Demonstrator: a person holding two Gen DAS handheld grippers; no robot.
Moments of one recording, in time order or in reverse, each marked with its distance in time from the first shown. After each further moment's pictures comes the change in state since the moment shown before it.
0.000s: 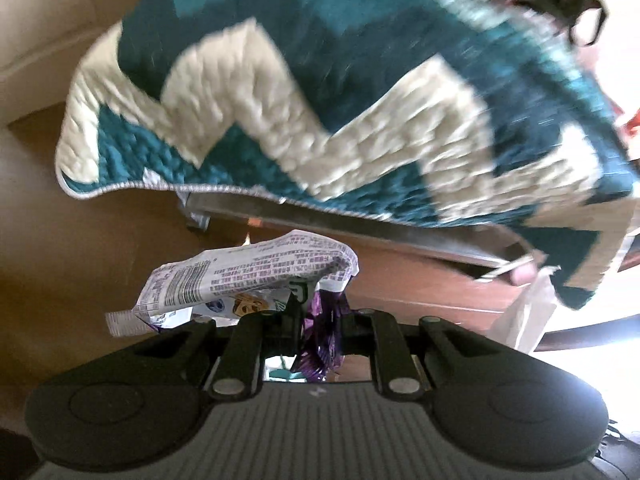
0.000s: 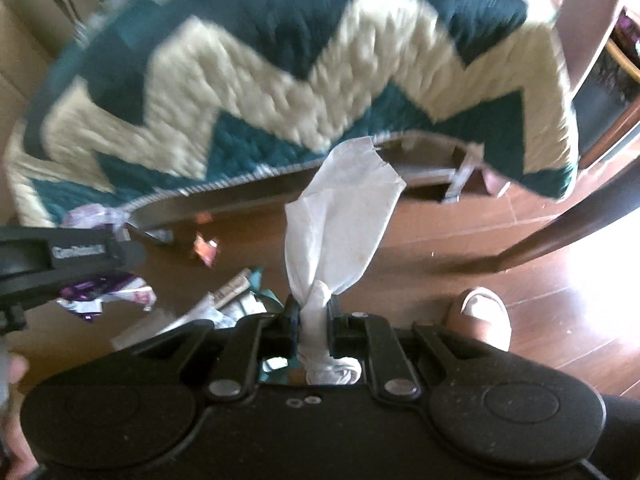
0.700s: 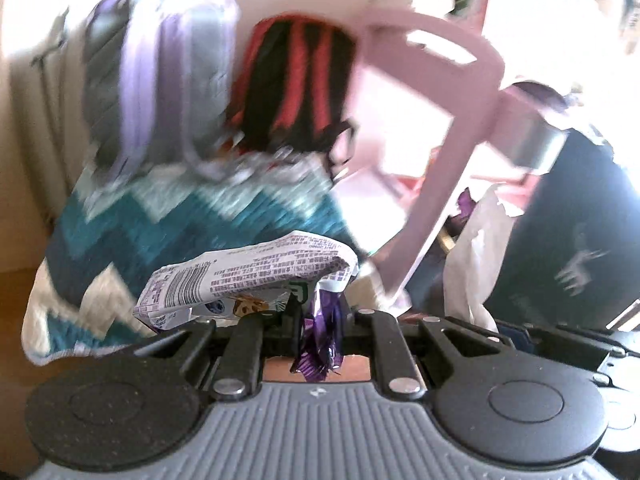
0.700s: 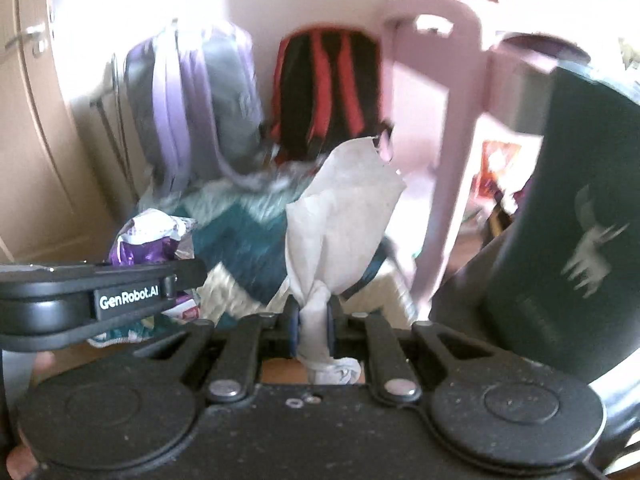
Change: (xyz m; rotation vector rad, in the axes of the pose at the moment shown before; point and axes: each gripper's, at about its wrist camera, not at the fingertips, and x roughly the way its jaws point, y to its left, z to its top) left arm -0.269 -0.121 -0.023 0.315 -0.401 -0.353; right arm -0.288 -0.058 -0.005 -0.115 -0.530 -0.051
